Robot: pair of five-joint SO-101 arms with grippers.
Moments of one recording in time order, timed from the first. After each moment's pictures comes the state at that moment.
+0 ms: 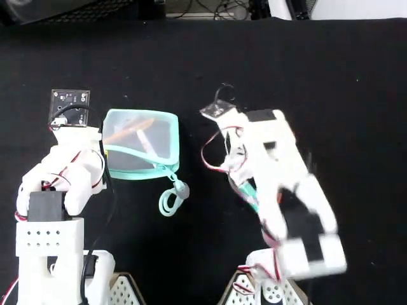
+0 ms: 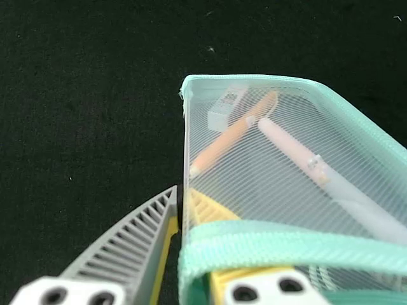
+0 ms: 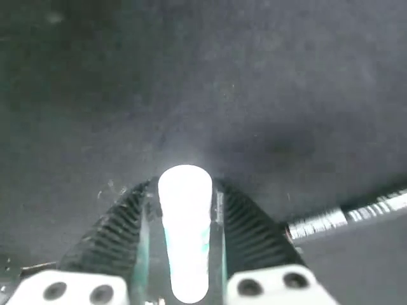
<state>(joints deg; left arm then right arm) -6.8 -60.4 47.7 66.3 -4.4 -8.6 -3.9 28.7 76.8 30.2</state>
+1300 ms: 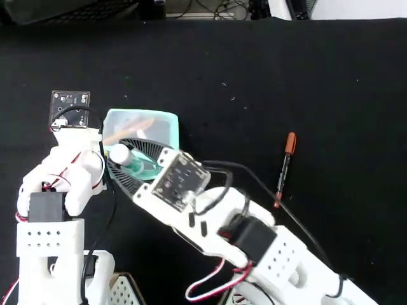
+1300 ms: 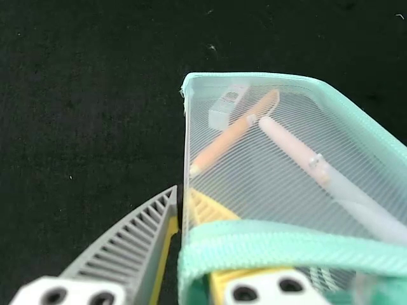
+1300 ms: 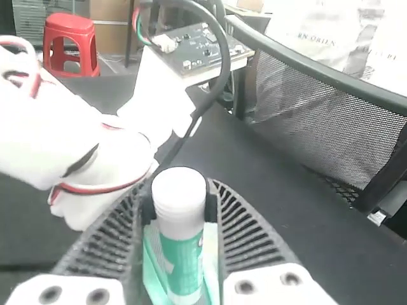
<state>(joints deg) -6.8 -60.5 48.7 66.2 -4.4 -51.8 -60.2 55.3 23.3 12.7</state>
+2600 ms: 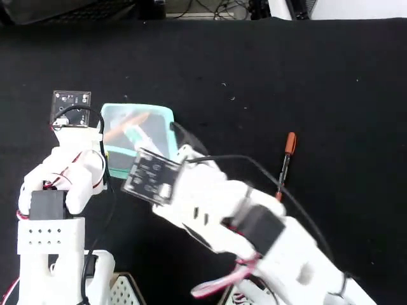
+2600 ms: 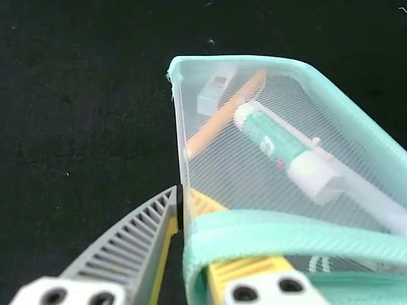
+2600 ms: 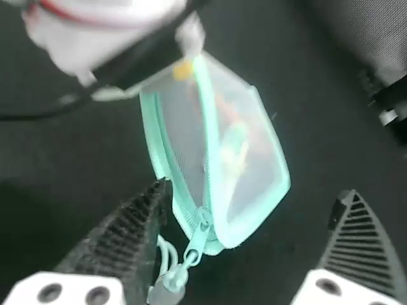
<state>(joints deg) -6.9 -60.4 48.9 65.8 -4.4 -48.4 -56.8 39.5 60.4 24.7</state>
